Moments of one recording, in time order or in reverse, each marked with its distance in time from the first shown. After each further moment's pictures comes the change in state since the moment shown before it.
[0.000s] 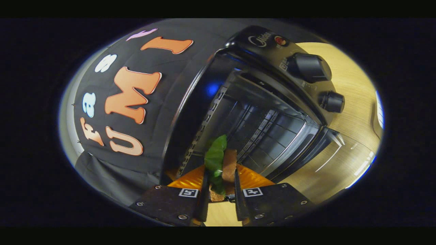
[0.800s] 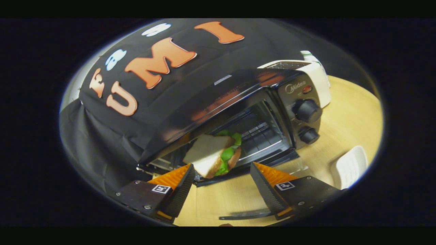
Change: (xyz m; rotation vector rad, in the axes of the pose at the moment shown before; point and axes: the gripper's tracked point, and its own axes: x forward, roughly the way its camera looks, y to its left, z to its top) arm -0.081 -0.027 -0.001 -0.532 0.121 -0.104
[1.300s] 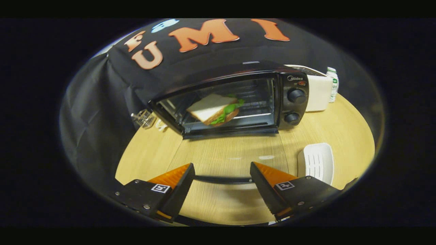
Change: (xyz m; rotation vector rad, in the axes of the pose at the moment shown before) arm -0.081 -0.025 -0.089 -0.397 0.261 -0.032
